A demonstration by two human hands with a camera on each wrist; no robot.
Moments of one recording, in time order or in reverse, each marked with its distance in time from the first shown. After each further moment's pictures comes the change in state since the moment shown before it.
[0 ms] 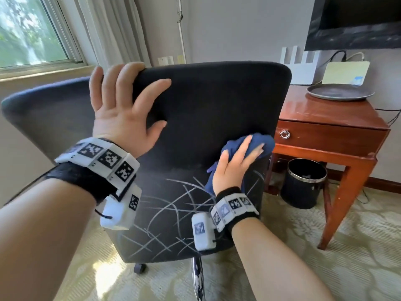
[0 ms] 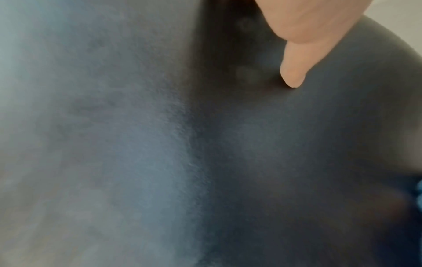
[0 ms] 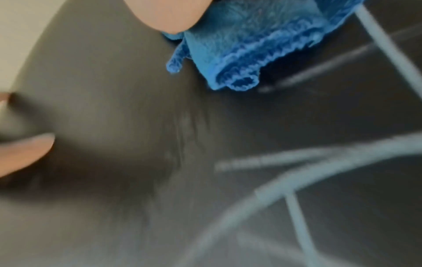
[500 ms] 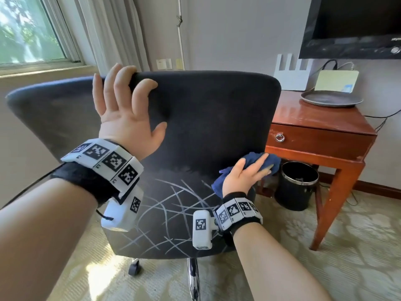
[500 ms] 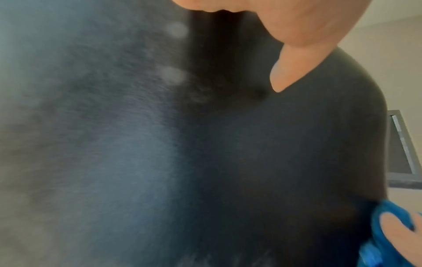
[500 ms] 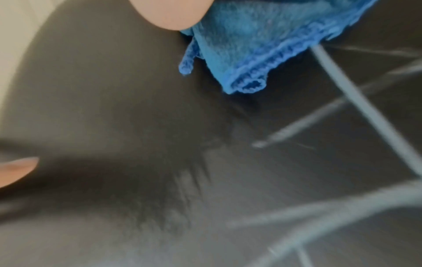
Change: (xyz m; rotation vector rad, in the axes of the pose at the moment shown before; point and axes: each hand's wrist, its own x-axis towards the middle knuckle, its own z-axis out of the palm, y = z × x) left_hand -0.006 0.003 -0.007 -0.121 -0.044 -0.134; right_hand -0.006 -0.001 -0.015 0.126 0.173 0.305
